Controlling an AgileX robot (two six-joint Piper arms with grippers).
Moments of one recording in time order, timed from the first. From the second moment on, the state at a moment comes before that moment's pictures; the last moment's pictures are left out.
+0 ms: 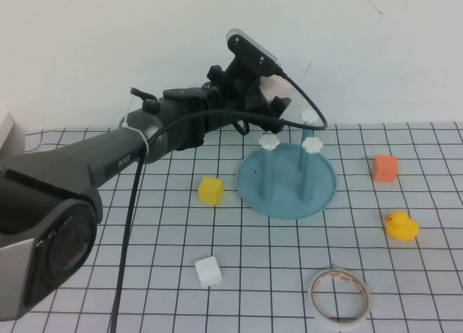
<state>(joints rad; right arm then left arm) 0.80 0.63 -0.18 -1.57 0.50 1.29 -0.45 2.32 -1.88 -1.71 0.20 1.98</state>
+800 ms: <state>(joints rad) 0.80 0.63 -0.18 -1.57 0.51 1.29 -0.49 2.32 -1.88 -1.72 0.10 1.98</state>
